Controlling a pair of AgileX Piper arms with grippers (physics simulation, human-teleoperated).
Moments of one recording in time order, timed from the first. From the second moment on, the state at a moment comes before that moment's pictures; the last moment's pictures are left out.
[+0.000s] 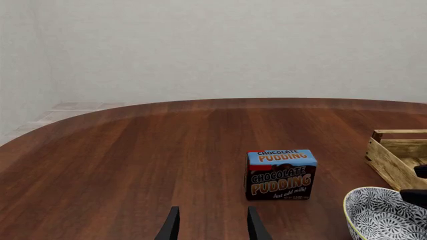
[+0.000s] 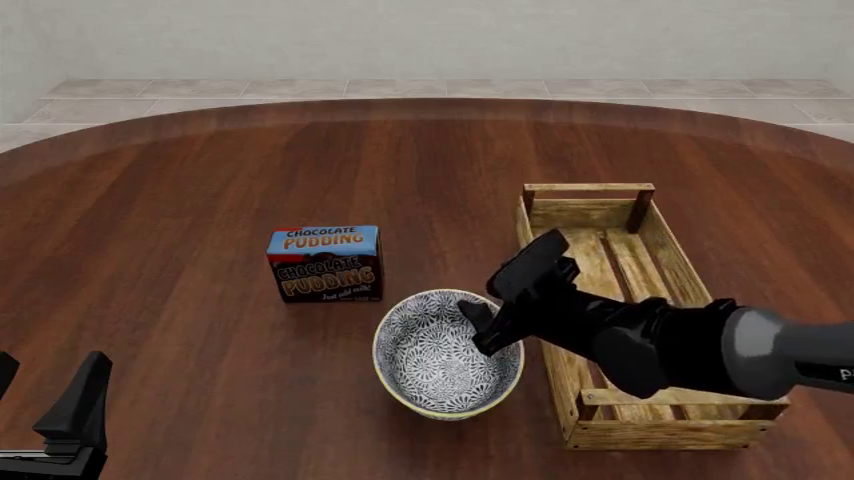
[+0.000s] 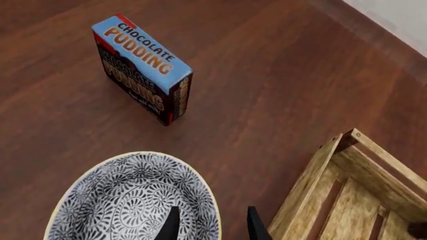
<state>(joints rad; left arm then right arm) 0.00 0.00 0.00 0.00 0.00 0.57 1.60 -0.68 -0.30 -0.25</state>
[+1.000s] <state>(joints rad) 0.00 0.00 0.00 0.00 0.00 0.56 1.68 -0.70 -0.31 -0.25</state>
